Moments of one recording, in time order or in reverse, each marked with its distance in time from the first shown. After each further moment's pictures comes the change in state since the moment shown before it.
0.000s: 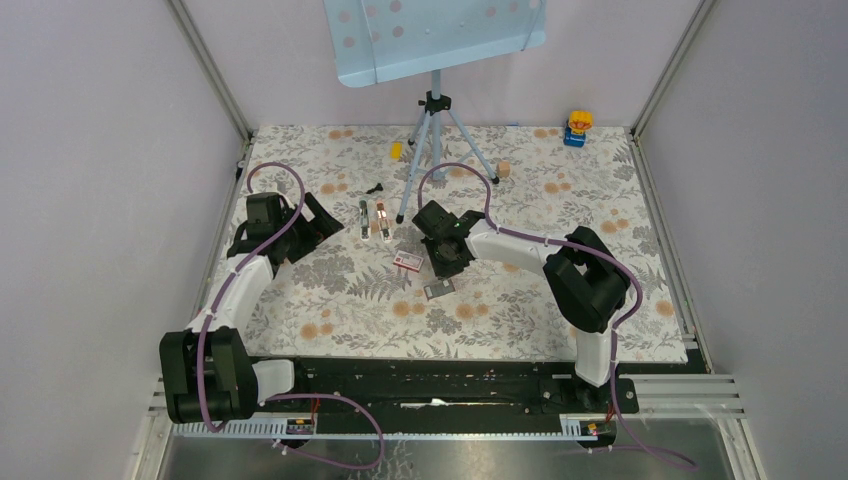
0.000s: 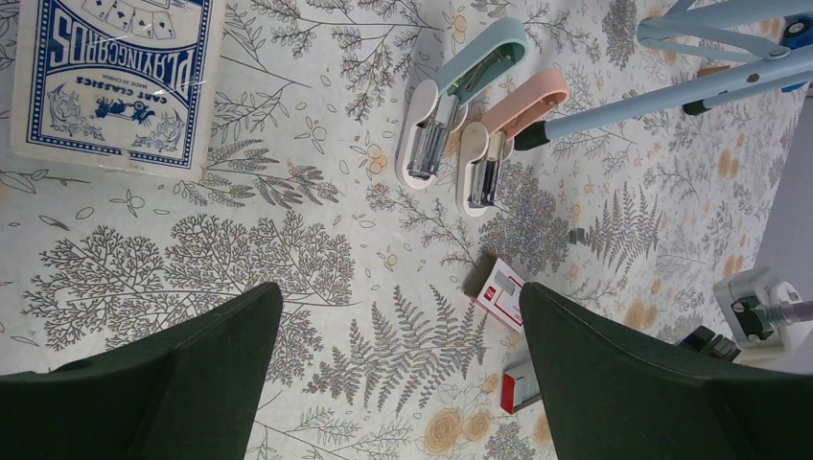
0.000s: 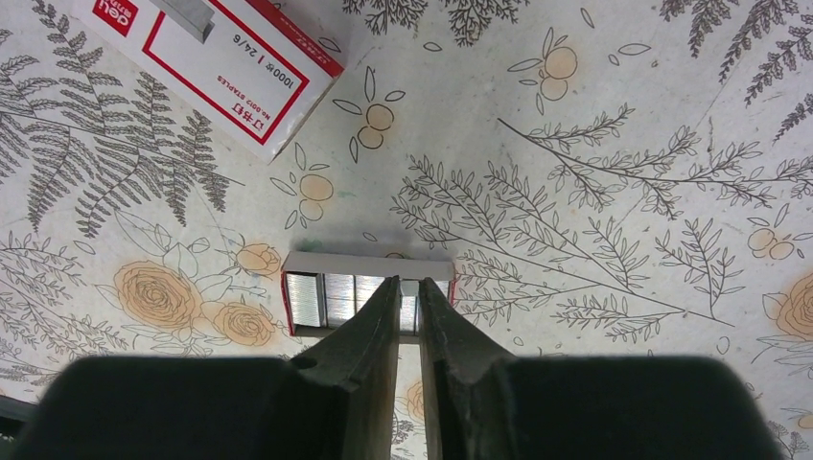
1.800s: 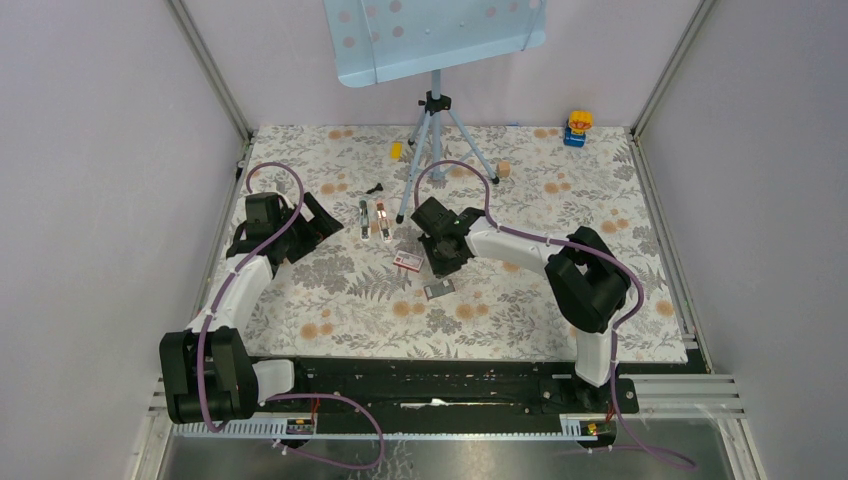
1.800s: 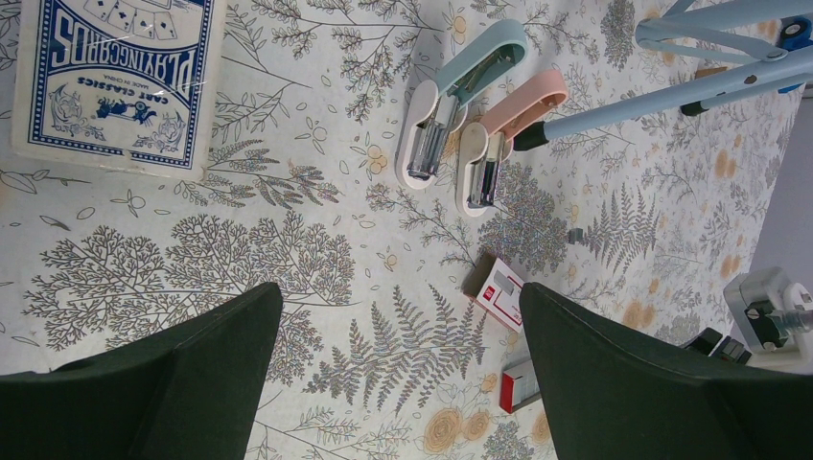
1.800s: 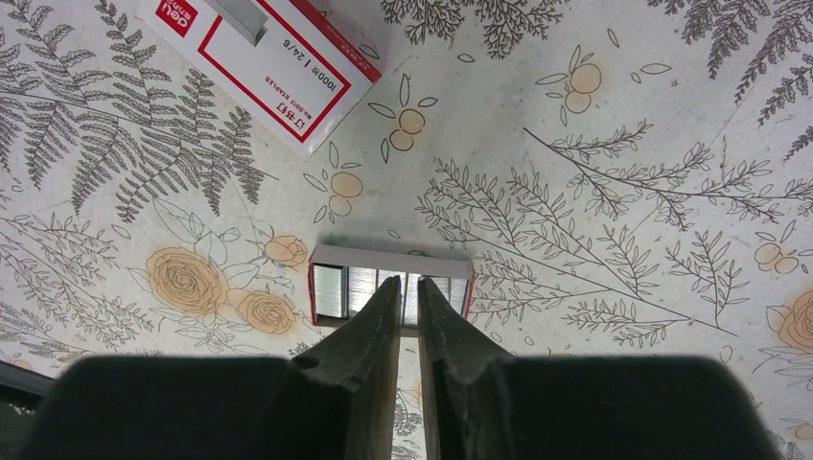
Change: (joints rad) left arm 0.006 0.000 0.000 0.000 0.009 0.000; right arm 0.000 -0.003 0.028 -0.011 -0.034 -0.026
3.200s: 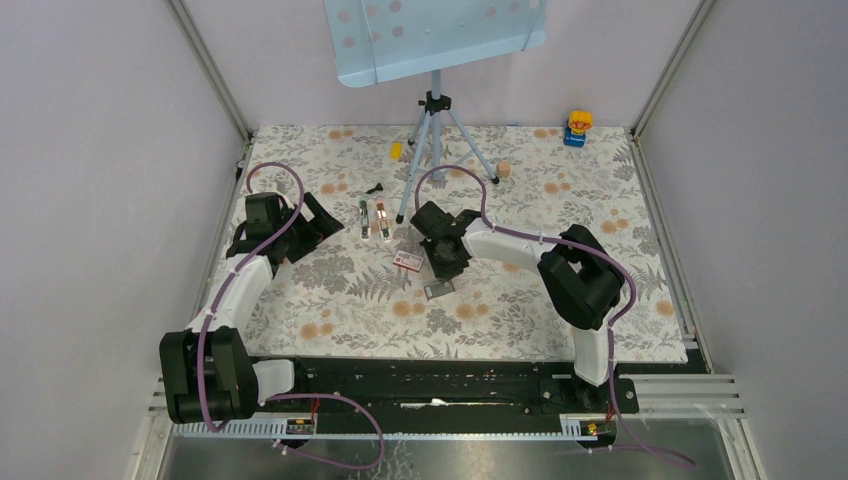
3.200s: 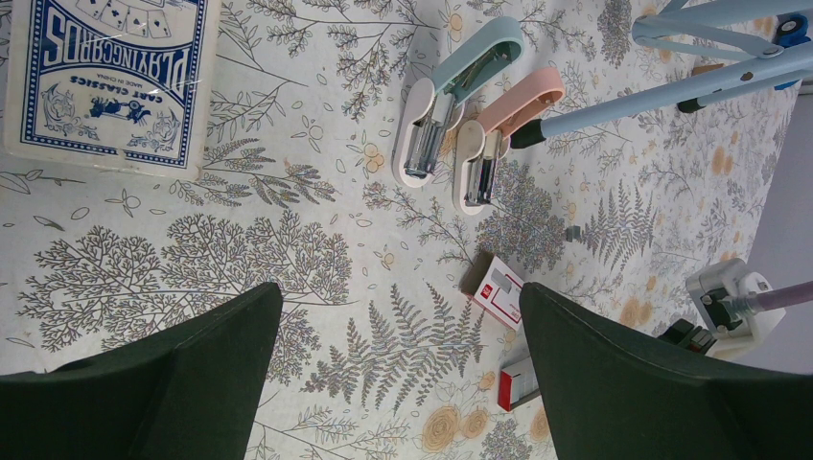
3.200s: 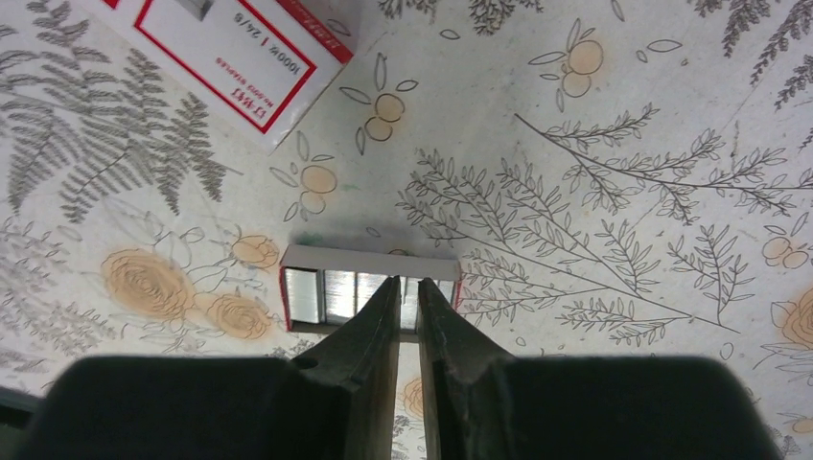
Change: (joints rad) left arm 0.000 0.001 0.000 0.001 0.008 0.000; right arm 0.000 0.035 0.000 -0.025 0.014 -0.006
